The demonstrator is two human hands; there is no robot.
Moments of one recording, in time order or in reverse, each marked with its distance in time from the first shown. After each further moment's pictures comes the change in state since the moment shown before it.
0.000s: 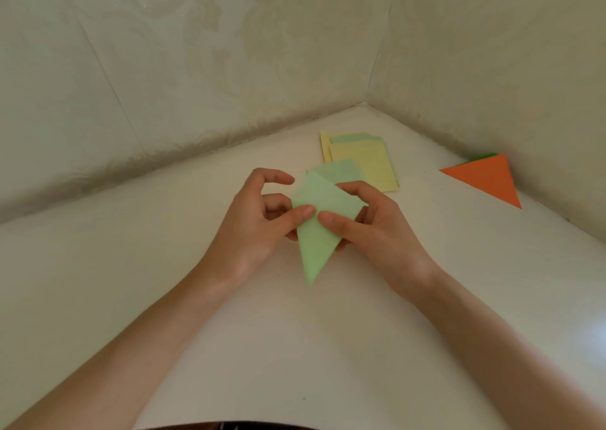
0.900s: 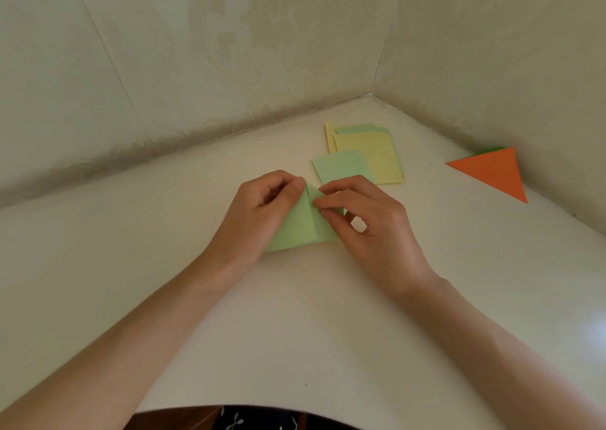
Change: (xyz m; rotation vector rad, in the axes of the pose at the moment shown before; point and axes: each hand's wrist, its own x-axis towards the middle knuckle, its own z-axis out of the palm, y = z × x) left_hand -0.003 -0.001 0.000 0.150 0.024 0.070; right_hand 0.001 0.019 0.005 -0.647 0.128 -0.678
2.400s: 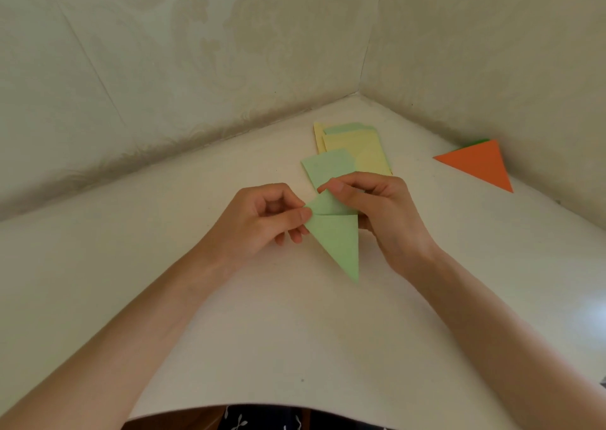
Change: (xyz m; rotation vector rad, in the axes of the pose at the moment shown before) left_hand 0.000 0.003 -0.006 -0.071 -0.240 -0.087; right_hand 0.016 -0.014 -0.023 0.699 -0.035 0.704
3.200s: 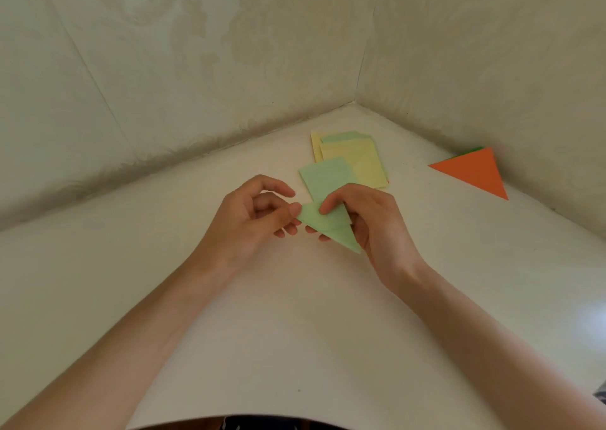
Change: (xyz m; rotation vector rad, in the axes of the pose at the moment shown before) left_hand 0.004 -0.004 -0.002 -0.090 0.134 0.048; right_hand -0.002 0.007 0.001 0.057 -0.034 -0.022
